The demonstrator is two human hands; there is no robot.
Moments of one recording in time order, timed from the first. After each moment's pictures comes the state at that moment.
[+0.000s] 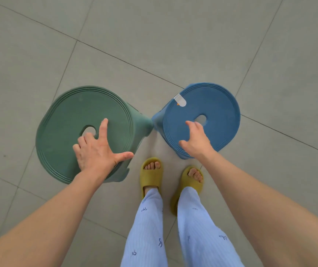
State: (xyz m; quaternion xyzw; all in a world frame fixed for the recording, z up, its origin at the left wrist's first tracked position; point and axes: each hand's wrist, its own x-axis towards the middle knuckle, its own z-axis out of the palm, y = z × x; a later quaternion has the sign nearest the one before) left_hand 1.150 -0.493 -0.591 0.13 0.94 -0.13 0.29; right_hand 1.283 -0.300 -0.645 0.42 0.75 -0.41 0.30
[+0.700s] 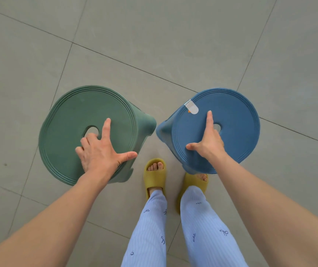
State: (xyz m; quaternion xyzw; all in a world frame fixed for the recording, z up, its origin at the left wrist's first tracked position) left_hand 1.138 -0.490 -0.596 0.13 0.94 -0.11 0.30; right_hand 1.292 -0.295 -0.644 0.55 0.69 -0.39 0.26
